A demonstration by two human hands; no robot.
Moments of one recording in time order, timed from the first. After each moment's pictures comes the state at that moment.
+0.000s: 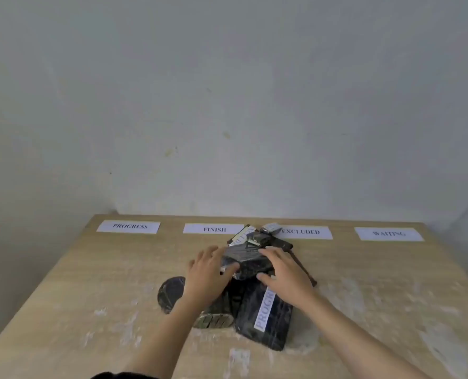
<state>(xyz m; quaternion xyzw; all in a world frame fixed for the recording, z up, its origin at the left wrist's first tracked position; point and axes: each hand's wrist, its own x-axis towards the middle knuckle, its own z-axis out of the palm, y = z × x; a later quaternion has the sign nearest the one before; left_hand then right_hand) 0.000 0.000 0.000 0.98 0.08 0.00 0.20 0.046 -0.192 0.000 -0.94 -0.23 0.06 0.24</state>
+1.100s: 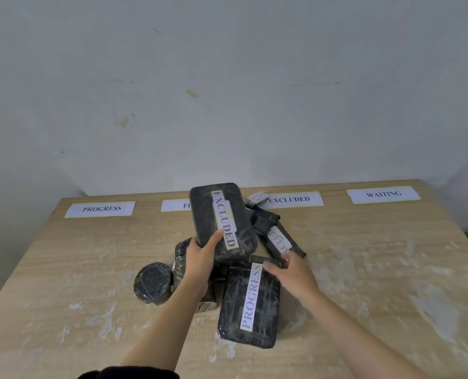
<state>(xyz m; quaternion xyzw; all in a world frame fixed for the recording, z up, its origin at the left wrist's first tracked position) 0.037 -0.037 -0.028 0.62 0.34 -0.01 0.71 0.054 -0.236 -0.062 -0.88 0.09 0.24 0.40</state>
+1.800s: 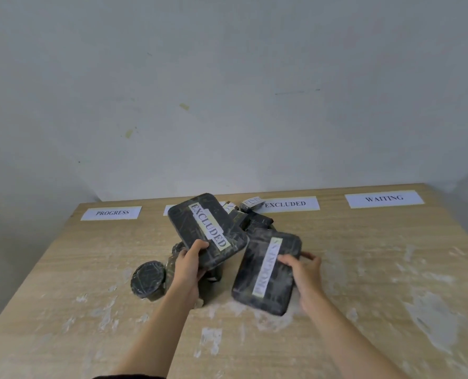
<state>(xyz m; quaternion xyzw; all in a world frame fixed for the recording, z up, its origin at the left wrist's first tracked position) 0.015 -0.065 -0.011 0.53 0.42 0.03 0.74 0.052 -0.276 -0.045 -0.61 0.27 0.16 0.73</state>
